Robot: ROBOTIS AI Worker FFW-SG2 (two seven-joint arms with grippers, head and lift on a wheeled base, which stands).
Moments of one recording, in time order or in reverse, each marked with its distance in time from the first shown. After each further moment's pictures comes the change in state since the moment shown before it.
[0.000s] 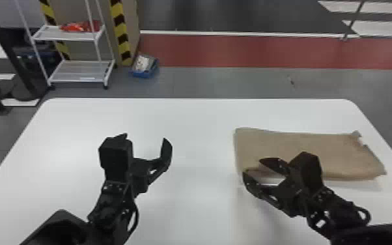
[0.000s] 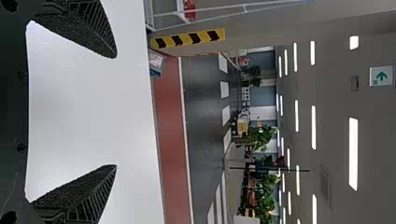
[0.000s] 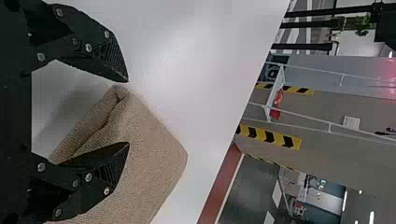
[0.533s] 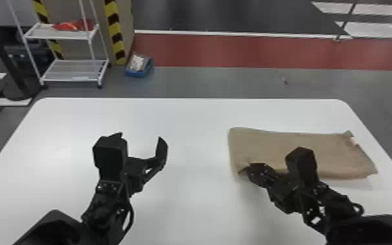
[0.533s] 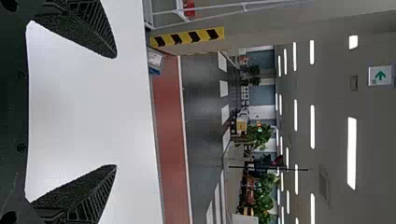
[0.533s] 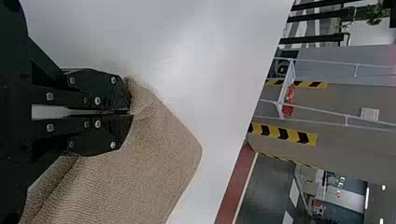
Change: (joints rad) left arm -0.005 -0.002 -0.001 0.000 0.001 0.000 -0.001; right arm -0.034 0.001 -0.016 0.009 -0.019 0.087 0.026
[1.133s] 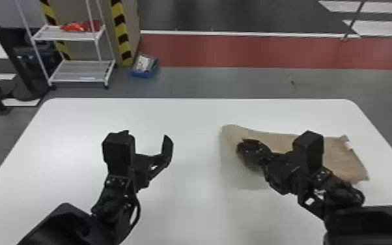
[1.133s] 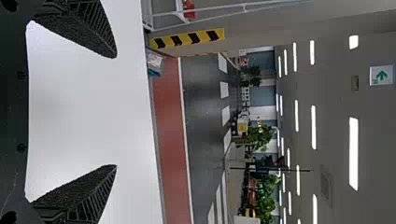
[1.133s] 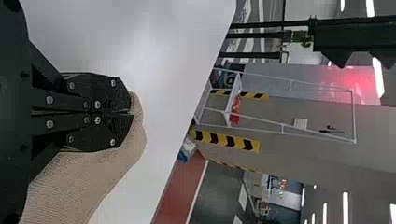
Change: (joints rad) left arm -0.033 -0.001 -0.002 0.034 0.004 0.003 0.000; right arm -0.054 0.026 0.020 0.018 -0.112 -0.150 0.010
